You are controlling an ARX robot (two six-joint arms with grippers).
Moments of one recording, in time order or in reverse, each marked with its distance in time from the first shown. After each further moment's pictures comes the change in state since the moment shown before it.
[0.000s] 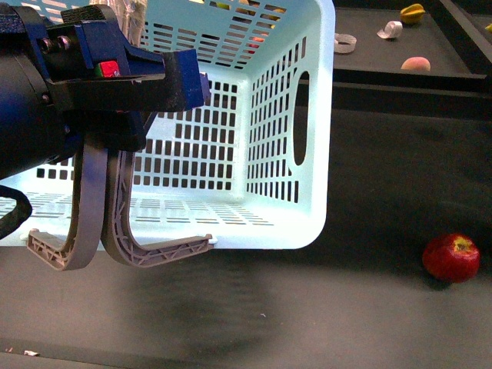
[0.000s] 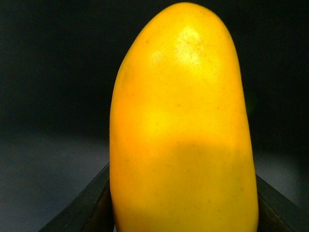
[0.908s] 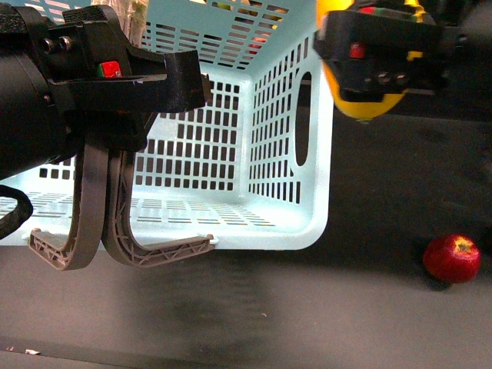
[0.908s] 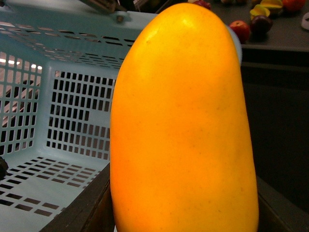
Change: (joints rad) left arm 0.000 0.000 0.000 0.000 0.000 0.002; right arm 0.886 -0.424 0.009 0.042 0.365 0.588
